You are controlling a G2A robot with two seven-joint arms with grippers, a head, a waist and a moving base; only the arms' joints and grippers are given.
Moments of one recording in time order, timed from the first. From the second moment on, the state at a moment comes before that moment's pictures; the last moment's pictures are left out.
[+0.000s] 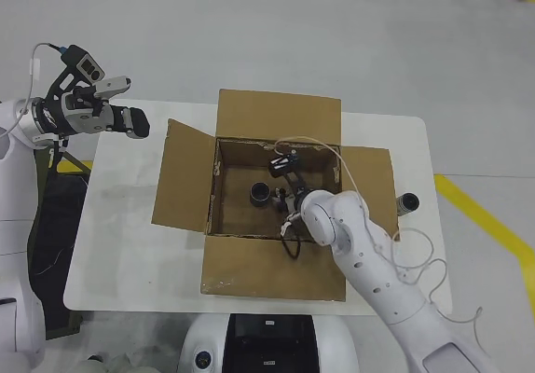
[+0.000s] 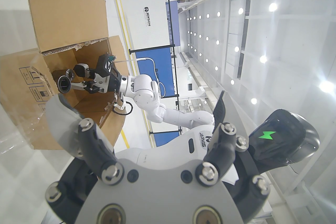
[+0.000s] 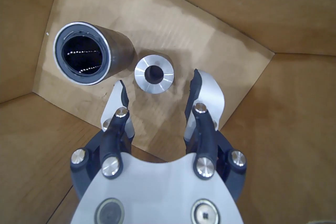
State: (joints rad) left arm 0.86 -0.88 -1.61 -1.32 -0.55 0.11 -1.47; right arm -1.02 -1.47 0.92 -1.50 -1.21 0.15 1.04
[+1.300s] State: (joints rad) left arm 0.86 -0.88 -1.61 -1.32 -0.55 0.11 -1.47; right arm -1.09 -1.47 0.98 -1.66 -1.23 0.13 1.03
